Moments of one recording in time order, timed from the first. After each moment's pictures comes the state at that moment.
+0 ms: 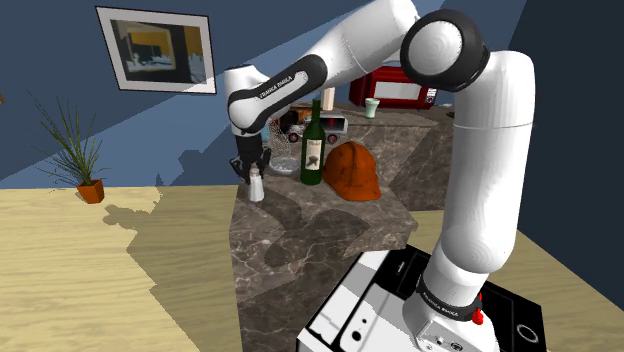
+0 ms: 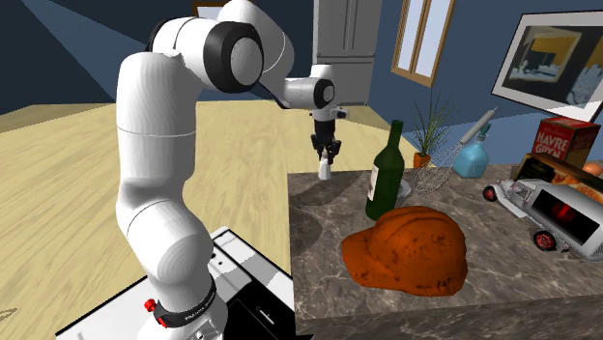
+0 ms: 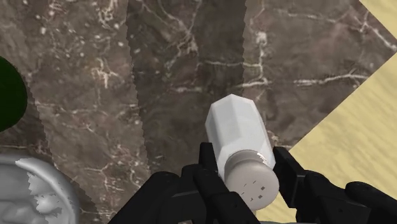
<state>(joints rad) -0.05 0.26 0.16 -1.89 -0.17 2.13 0.37</state>
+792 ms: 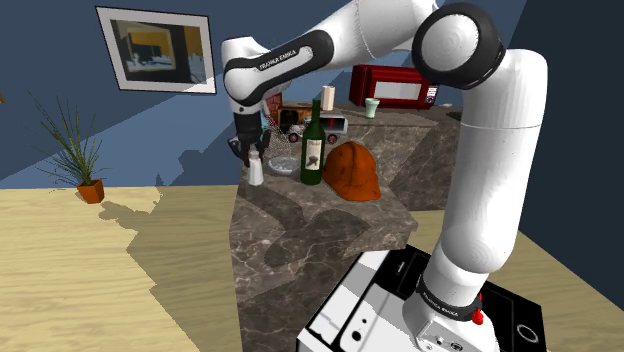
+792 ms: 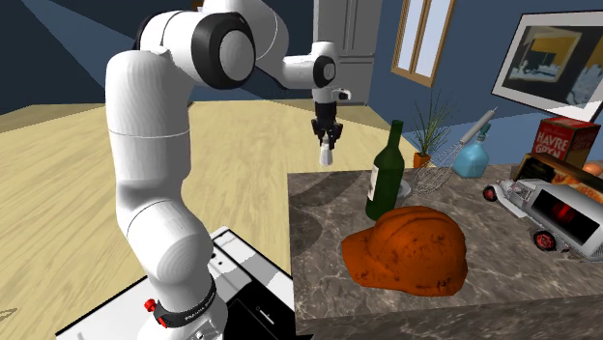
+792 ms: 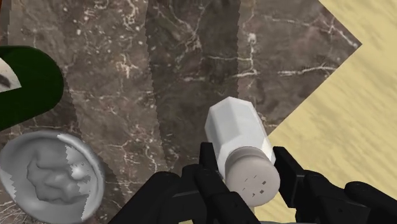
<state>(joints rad) -0.05 0.20 0.17 -1.80 -0.15 1.98 0.35</state>
